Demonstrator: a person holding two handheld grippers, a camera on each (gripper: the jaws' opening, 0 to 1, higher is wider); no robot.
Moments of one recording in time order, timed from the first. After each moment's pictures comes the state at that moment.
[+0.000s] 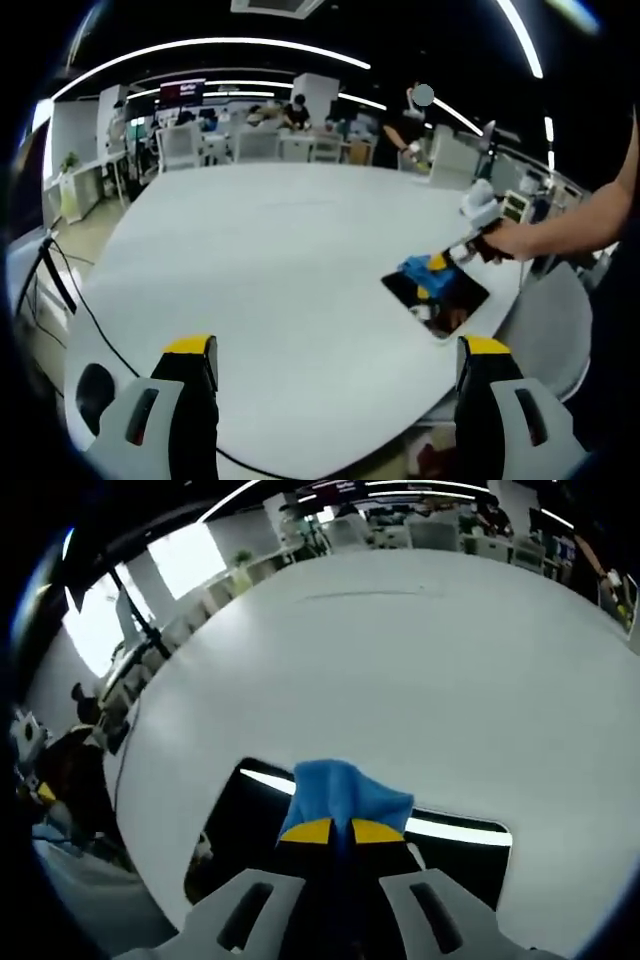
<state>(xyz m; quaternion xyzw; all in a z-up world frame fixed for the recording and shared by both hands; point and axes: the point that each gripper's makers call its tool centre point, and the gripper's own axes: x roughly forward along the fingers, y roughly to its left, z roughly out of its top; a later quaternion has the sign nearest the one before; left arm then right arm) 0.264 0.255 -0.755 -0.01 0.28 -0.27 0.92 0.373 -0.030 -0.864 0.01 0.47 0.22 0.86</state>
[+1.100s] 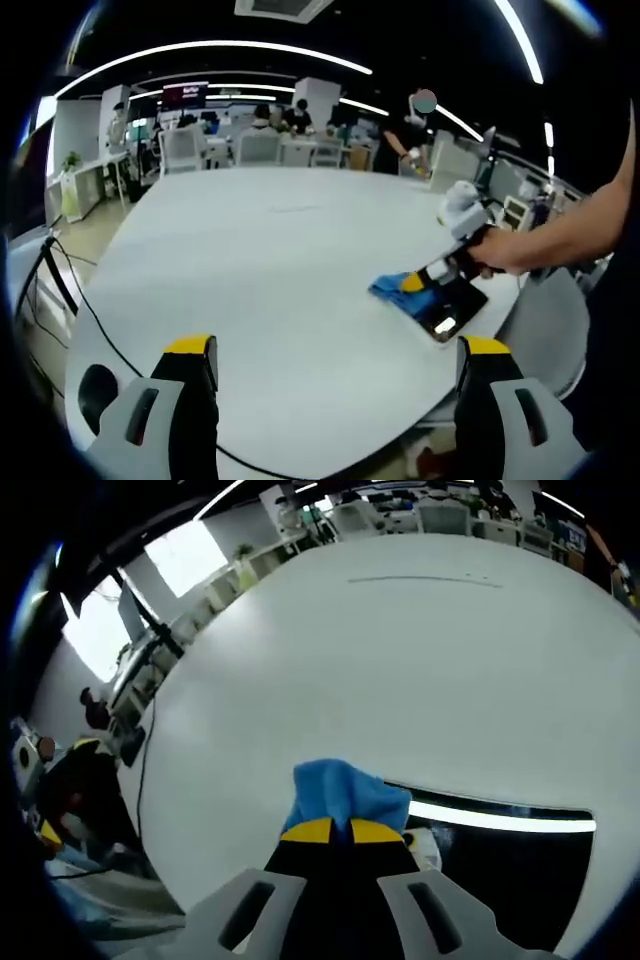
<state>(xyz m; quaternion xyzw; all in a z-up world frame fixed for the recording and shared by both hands) 0.265 0.259 -0.750 -0.02 0.27 -0.27 0.92 0.354 0.048 -0.866 0.03 0.49 0.24 0.84</state>
